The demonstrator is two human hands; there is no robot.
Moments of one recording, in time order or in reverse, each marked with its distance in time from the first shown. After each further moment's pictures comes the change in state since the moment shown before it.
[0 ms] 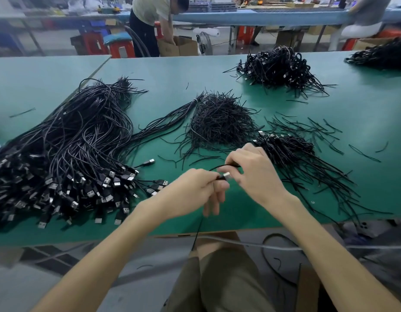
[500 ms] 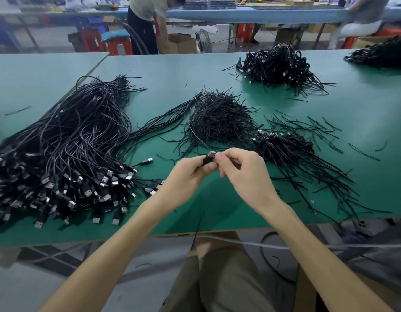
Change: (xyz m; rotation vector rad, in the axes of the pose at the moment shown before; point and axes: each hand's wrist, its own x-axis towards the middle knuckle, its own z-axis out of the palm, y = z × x) left_hand 0.015 -0.020 0.001 -0.105 0.374 0.151; right_hand -0.002 -0.034 -0.004 0.567 0.044 0.283
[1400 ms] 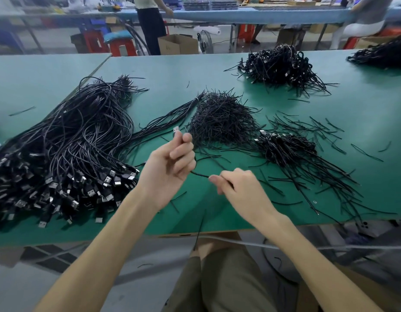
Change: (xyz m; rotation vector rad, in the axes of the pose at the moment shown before) left_hand -0.001 0.008 -0.033 -1.308 0.031 -0.243; right_hand -0.016 0.033 0.013 -0.316 -0.186 -0.096
